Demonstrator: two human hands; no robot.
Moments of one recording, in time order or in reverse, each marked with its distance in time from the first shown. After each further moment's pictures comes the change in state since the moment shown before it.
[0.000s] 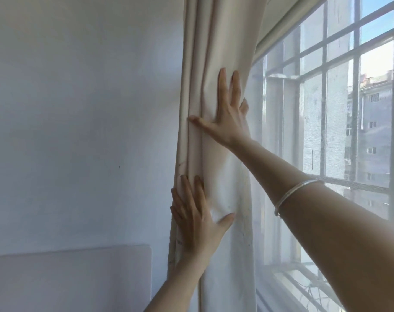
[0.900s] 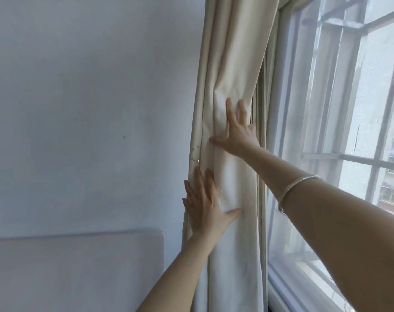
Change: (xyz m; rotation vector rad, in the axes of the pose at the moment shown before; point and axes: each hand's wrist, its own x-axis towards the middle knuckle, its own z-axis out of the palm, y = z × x) left_hand 0.062 -0.124 0.095 0.008 -0.376 -0.082; right_hand -0.002 0.075 0.195 -0.157 -0.413 0.296
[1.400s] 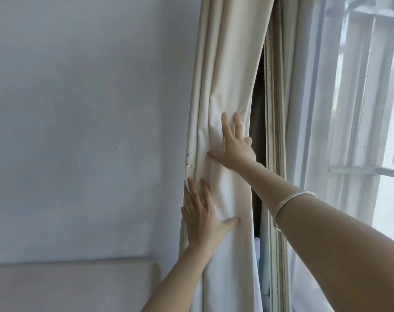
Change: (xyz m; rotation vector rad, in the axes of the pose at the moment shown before) left_hand 0.083 -0.037 0.058 0.056 0.066 -0.034; right_hand 0.077 0.037 0.075 -0.010 0.008 -0.042
